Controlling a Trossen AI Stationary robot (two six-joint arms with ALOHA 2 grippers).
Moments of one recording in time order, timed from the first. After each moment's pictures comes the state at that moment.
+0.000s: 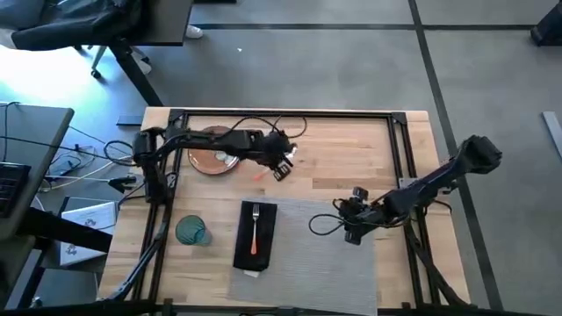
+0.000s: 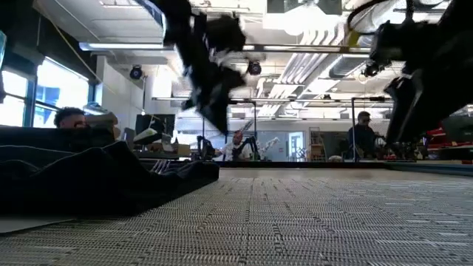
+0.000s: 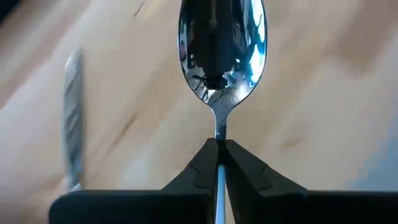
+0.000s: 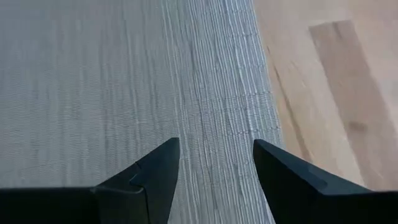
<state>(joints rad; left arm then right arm) 0.18 1.82 1.36 -0.57 -0.19 -0.39 0.51 1.29 0.67 -0.52 0.38 0.65</state>
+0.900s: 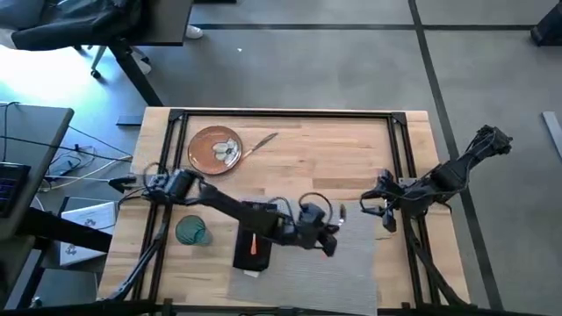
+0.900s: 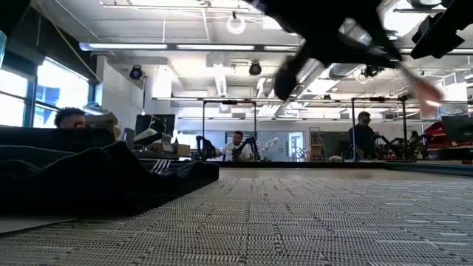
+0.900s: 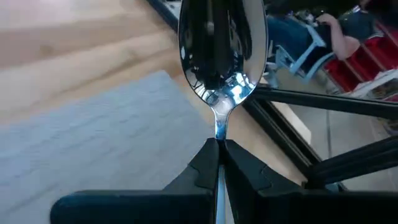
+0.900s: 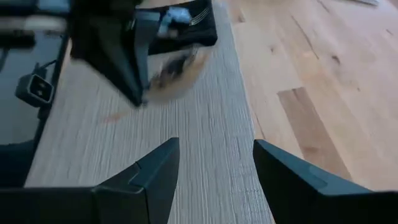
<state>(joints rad) -0.34 2.28 1.74 0.07 -0.52 -0.98 0.62 0.70 0.67 -0.77 0.44 0.65</state>
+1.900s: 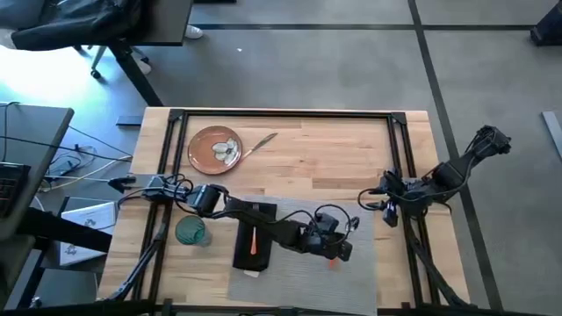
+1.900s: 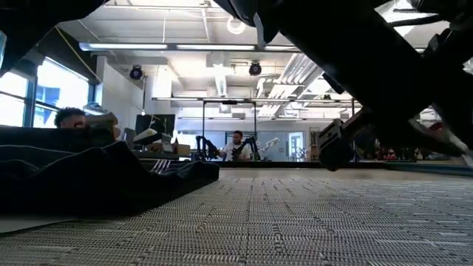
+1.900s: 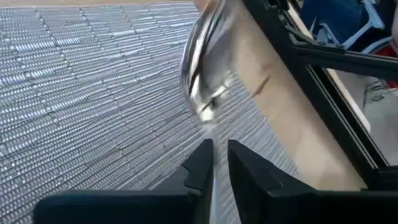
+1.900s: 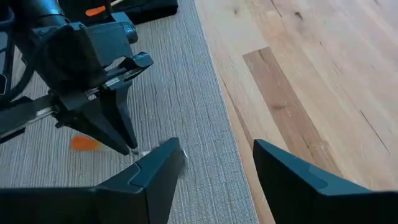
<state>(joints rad) -0.33 2.58 2.10 -0.16 -0.50 -1.11 0.62 0.68 0.67 -0.95 0.46 0.81</state>
